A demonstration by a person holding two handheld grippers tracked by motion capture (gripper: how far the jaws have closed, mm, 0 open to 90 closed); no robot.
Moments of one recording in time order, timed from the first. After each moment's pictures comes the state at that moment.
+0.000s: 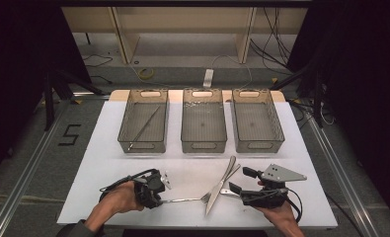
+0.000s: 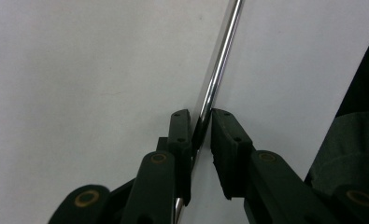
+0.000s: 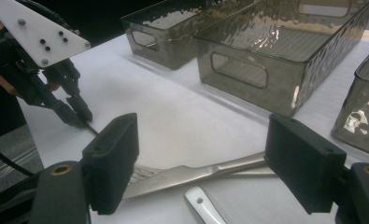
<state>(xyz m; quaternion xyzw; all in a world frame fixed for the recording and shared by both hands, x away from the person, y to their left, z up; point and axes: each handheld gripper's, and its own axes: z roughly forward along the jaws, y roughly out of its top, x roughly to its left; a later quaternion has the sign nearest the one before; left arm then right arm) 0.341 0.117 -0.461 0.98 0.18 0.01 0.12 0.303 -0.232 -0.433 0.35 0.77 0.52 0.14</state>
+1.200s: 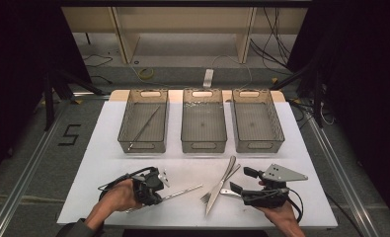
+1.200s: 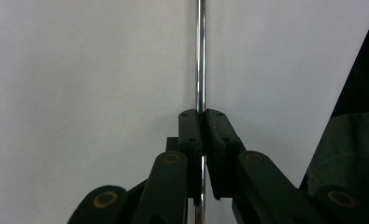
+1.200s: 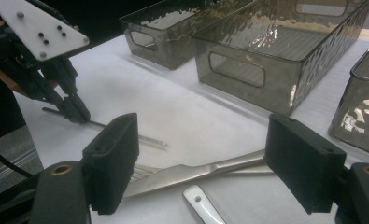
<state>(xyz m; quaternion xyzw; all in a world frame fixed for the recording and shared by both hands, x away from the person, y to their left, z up) 0.346 0.124 -0.456 0.97 0.20 0.00 0.16 0.303 -0.234 -0.433 0.35 0.77 0.52 0.14</state>
